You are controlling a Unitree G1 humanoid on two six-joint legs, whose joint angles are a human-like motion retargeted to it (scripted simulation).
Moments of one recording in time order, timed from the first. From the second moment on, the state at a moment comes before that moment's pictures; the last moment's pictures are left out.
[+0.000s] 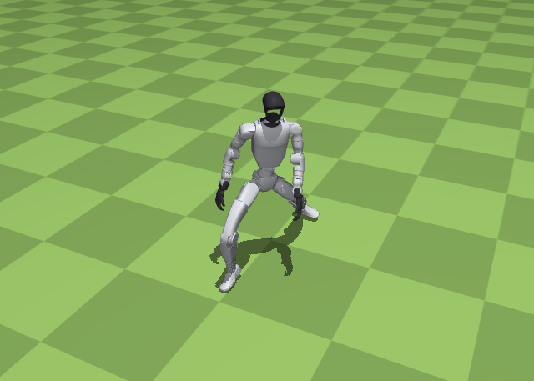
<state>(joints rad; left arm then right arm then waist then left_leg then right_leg) -0.37 0.14 -0.54 1.09 -0.24 0.06 0.16 0.21 -0.38 0.19 0.99 0.17 0.04 -0.13 -0.32 0.13 0.08 0.12 0.90 0.27 0.33 0.02 -0.20 -0.77 -0.87 -0.64 1.24 -0.06 0.22</state>
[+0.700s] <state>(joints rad) -0.31 0.13 -0.44 1.09 -0.27 -0.01 0.18 0.17 -0.36 0.12 0.97 0.16 0.07 -0.14 -0.28 -0.03 0.12 0.30 0.48 0.38 0.24 -0.09 -0.26 -0.35 -0.84 -0.70 0.24 0.52 0.26</state>
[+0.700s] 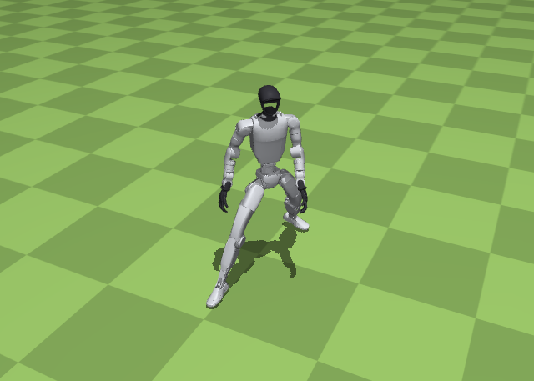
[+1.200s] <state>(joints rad) -0.41 0.19 -0.52 1.09 -0.27 0.01 0.19 0.18 -0.39 0.19 0.97 0.20 0.04 -0.07 -0.28 0.10 0.17 0.15 0.82 0.36 0.29 -0.01 -0.26 -0.76 -0.80 -0.64 0.92 0.14 0.25</state>
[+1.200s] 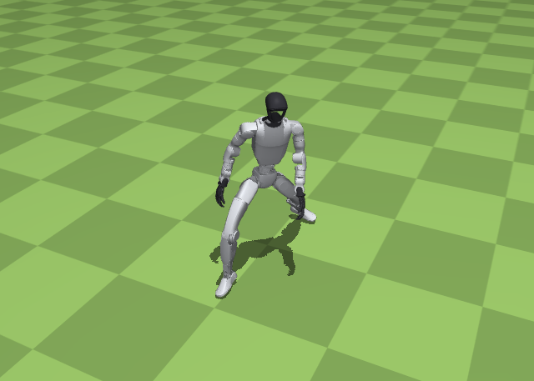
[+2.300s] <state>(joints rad) -0.43 0.17 -0.52 1.03 -0.25 0.04 0.15 0.20 -0.28 0.10 1.08 0.14 0.16 -0.12 -0.20 -0.02 0.21 0.27 0.42 0.22 0.25 -0.16 -0.26 -0.33 -0.87 -0.73 0.23 0.52 0.26</state>
